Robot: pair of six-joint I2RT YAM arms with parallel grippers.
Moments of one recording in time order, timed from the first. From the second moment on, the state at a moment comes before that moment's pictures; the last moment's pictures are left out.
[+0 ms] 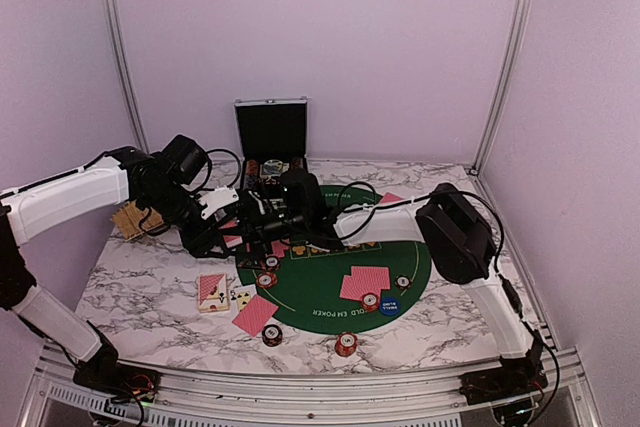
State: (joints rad) left arm -0.56 1.47 1.21 -0.90 0.23 0.49; right arm 0.92 2.41 1.79 0.39 -0.89 1.23
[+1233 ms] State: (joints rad) left arm -0.56 1.47 1.21 -0.91 0.22 0.50; right arm 0.86 2.28 1.65 0.37 -0.86 1.20
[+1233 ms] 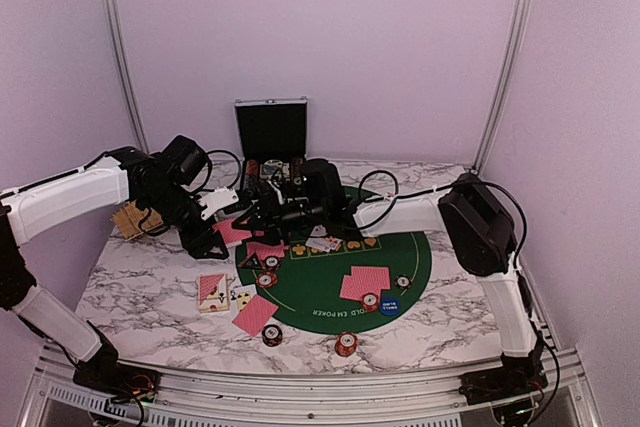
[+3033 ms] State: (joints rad) left arm -0.56 1.47 1.21 -0.90 0.23 0.50; right arm 0.80 2.15 1.48 0.51 -0.94 1.29
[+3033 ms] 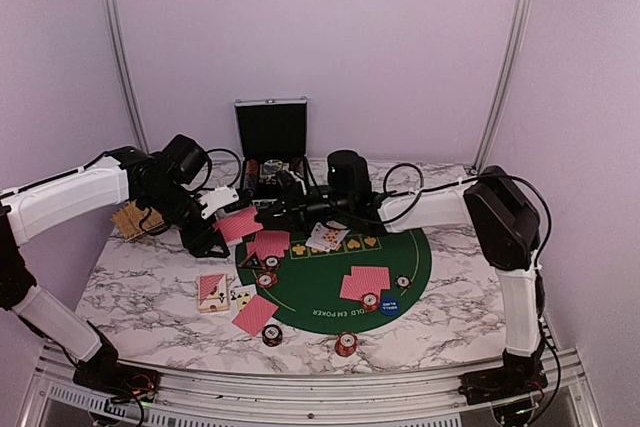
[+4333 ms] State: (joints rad) left arm -0.56 1.46 1.20 -0.90 0.22 0.50; right arm 0.92 2.23 1.85 -0.76 0.81 -0.06
